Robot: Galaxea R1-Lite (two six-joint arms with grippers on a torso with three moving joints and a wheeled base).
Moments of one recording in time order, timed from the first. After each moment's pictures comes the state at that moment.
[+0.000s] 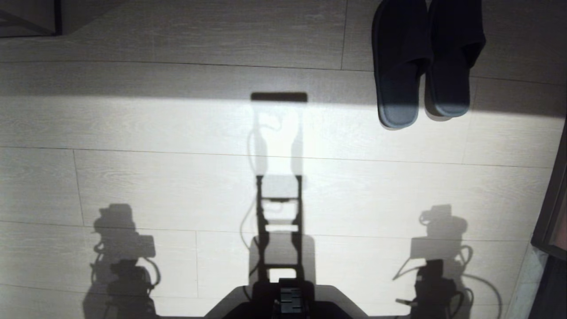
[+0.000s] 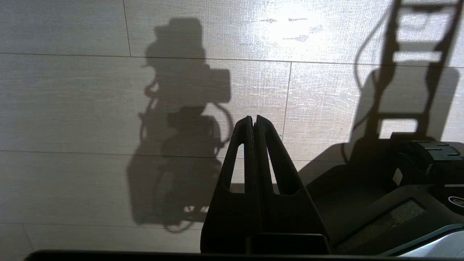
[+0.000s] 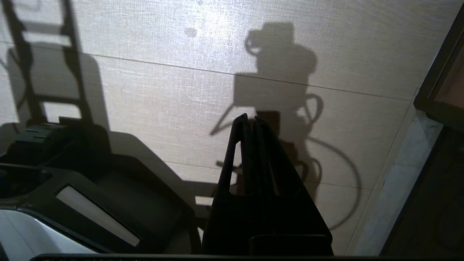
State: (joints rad) left arm 0.00 0.00 0.00 -0.01 0.00 -0.01; right arm 0.01 0.00 0.00 0.01 0.01 -0.03
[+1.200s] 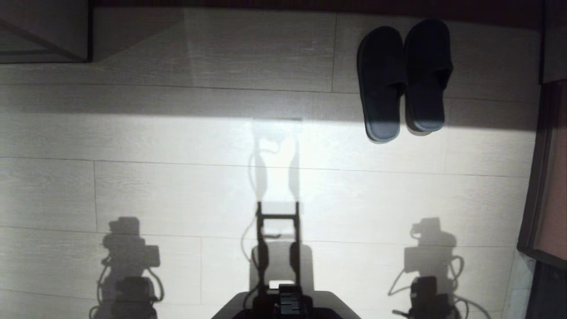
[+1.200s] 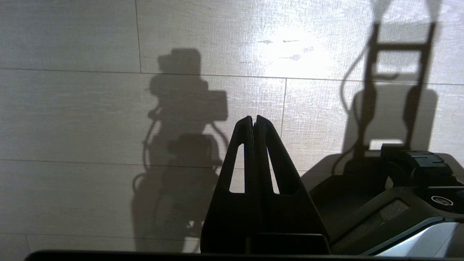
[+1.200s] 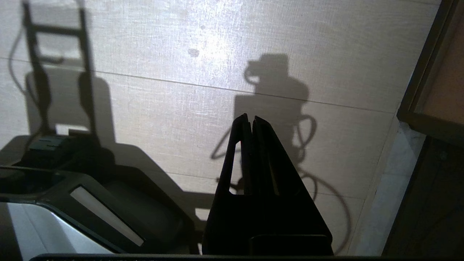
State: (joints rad) left arm 0.00 0.00 0.00 -0.01 0.00 -0.01; right arm 0.01 0.00 0.00 0.01 0.01 -0.03
